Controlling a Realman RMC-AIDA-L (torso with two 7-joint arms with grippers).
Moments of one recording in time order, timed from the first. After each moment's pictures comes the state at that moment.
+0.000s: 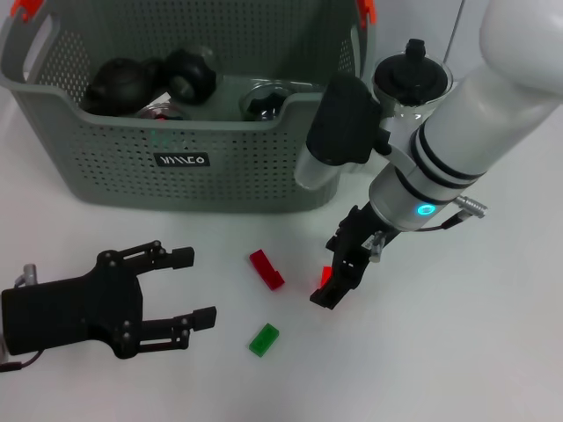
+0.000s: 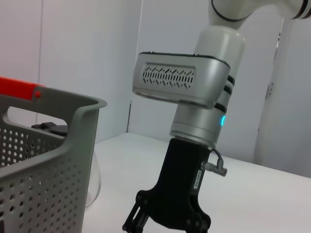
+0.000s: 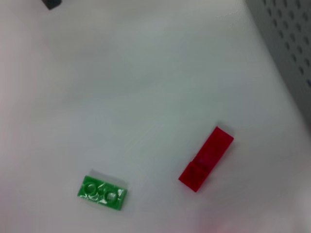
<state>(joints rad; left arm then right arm) -0.30 -2.17 0.56 0.83 2.05 1.82 -1.17 1.04 2.11 -1.61 -0.64 -2.36 -1.20 2.24</state>
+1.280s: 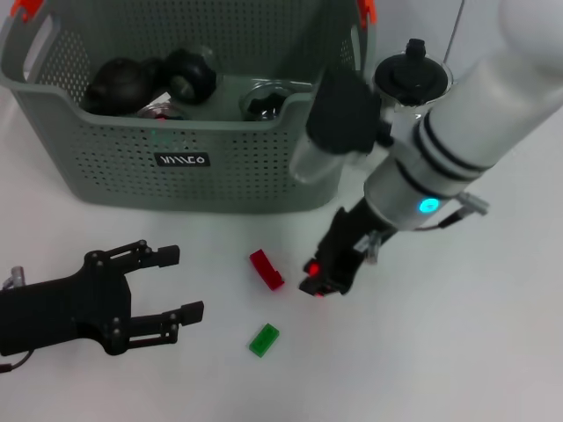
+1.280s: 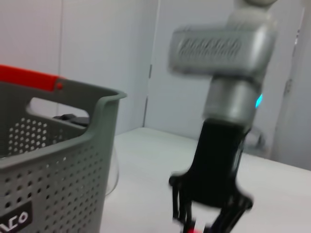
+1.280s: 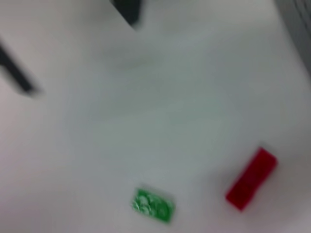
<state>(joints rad) -0.29 -2.16 0.52 0.83 2.07 1.80 -1.16 0.97 2.10 -1.62 -0.86 -2.30 -1.35 2.26</state>
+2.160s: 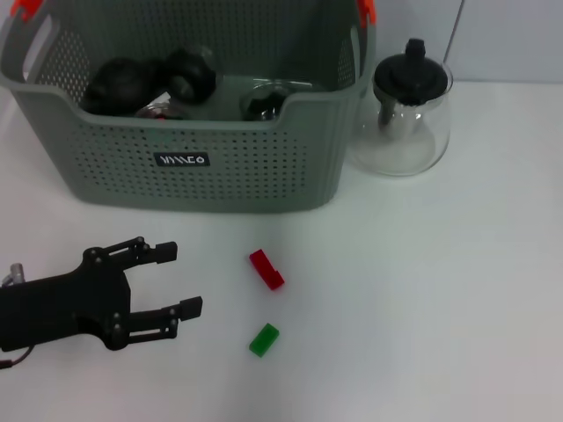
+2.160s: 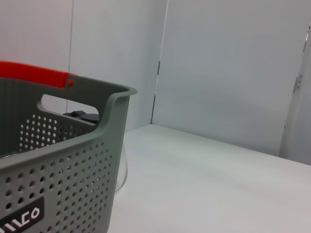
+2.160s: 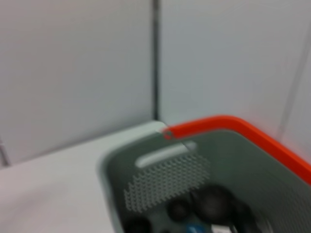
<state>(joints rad) -0.30 -2.16 0.51 0.82 2.07 1.78 -1.16 1.14 2.03 -0.98 -1.16 -2.34 -1.47 2.39</state>
